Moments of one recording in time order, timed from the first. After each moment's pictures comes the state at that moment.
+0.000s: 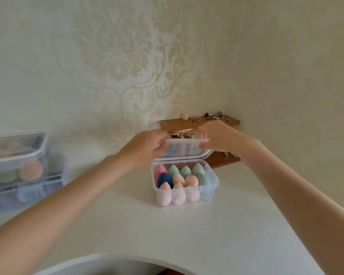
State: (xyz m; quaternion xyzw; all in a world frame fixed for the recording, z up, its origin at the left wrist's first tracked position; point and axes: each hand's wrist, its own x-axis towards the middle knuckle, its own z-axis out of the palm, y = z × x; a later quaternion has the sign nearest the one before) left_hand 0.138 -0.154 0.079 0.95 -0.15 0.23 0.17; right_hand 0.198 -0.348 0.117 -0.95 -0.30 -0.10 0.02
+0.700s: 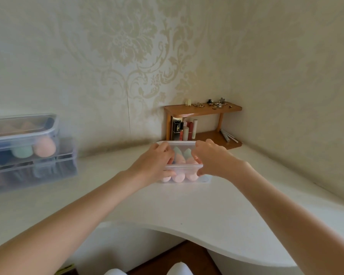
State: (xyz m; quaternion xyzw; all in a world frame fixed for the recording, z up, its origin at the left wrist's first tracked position) left_hand 0.106 -0.168 0.012 0.98 -0.15 0.15 0.03; right_hand 0.145 -0.339 0.047 -0.94 -0.33 -0.07 -0.10
